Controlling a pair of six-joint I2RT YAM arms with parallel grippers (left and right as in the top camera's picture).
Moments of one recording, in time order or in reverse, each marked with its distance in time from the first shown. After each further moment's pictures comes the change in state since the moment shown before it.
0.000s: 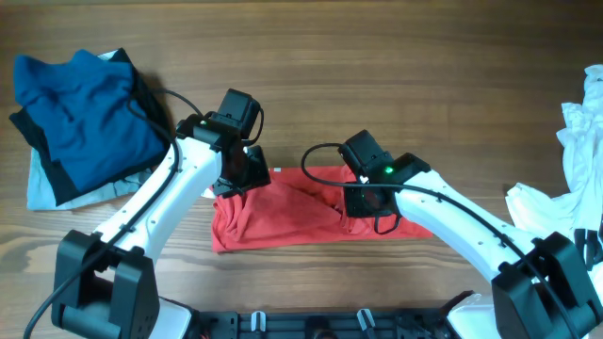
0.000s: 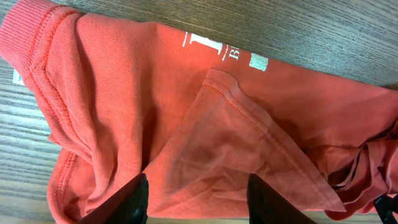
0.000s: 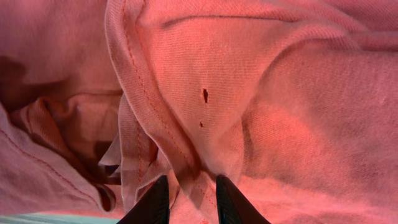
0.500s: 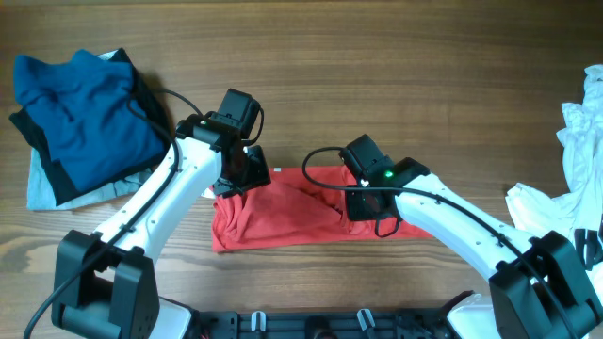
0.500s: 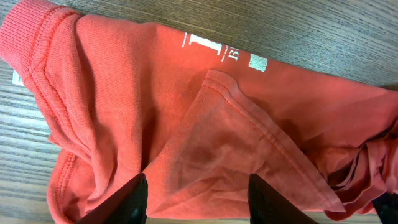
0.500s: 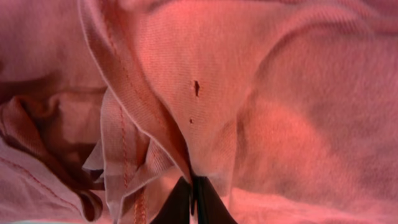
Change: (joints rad) left arm 0.000 0.000 0.000 0.002 0.000 0.000; right arm 0.000 0.000 -0.041 0.043 0.003 0.006
